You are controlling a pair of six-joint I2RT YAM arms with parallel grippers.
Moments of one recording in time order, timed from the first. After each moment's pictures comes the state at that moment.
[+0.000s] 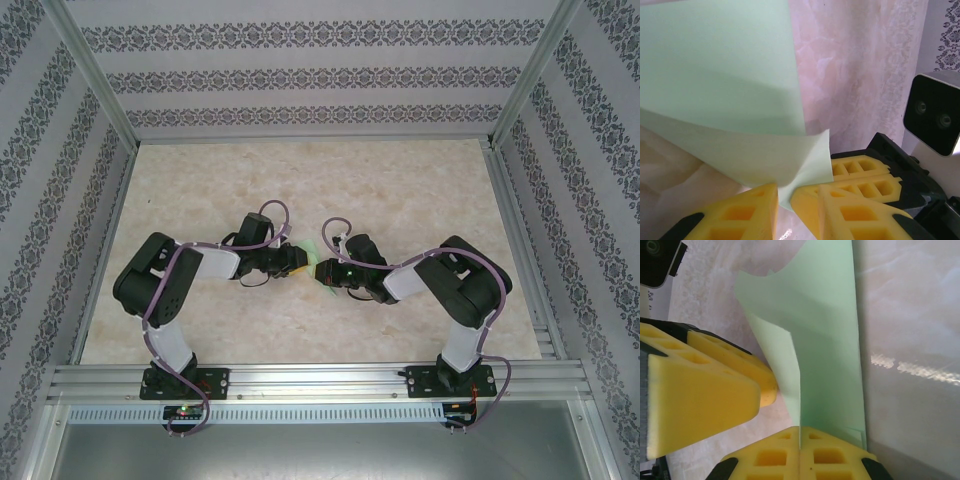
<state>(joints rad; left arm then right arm) -0.46 1.79 0.75 0.22 0.70 -0.87 0.67 1.81 0.59 0.58 -0.41 0.79</state>
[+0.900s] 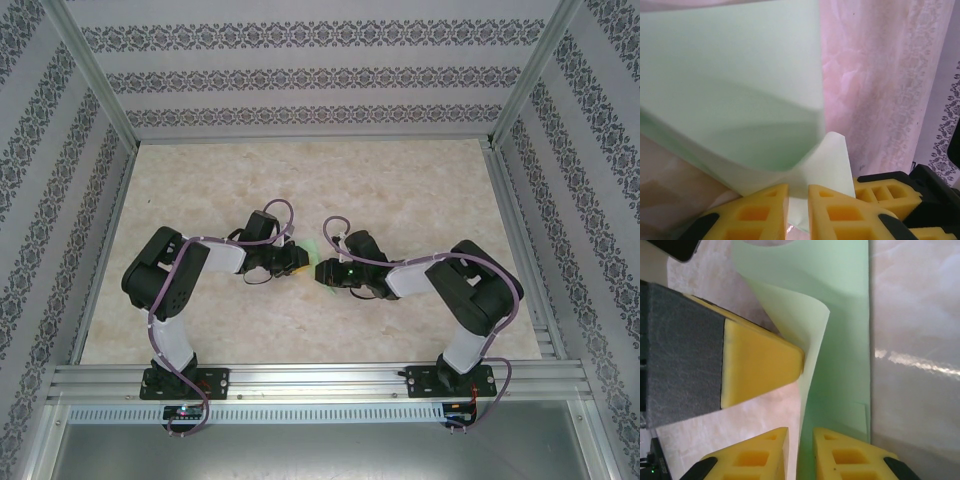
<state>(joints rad) -0.47 1.85 0.82 0.14 0.66 -0.86 0.67 1.73 0.63 0.37 -0.42 0.73</state>
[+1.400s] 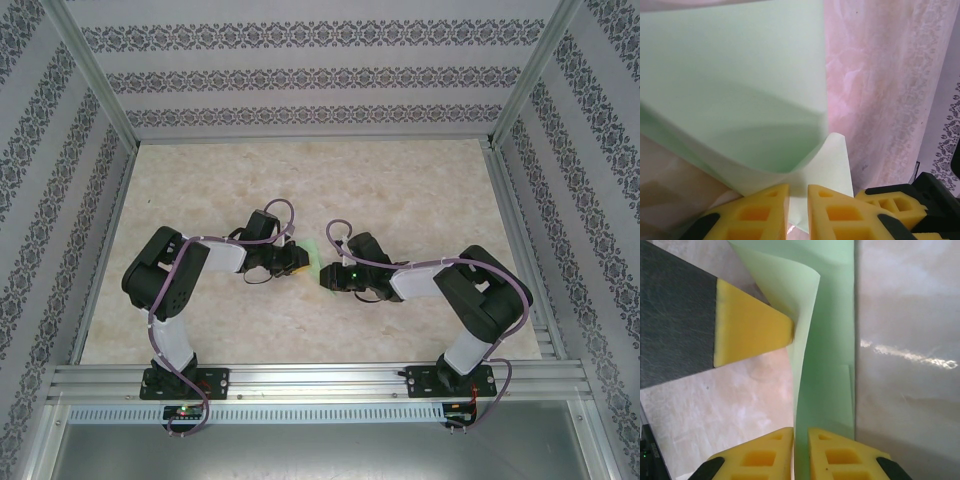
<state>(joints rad) -0.47 1.85 0.84 0.11 0.66 -0.85 0.67 1.68 0.60 0.30 -0.42 0.70</state>
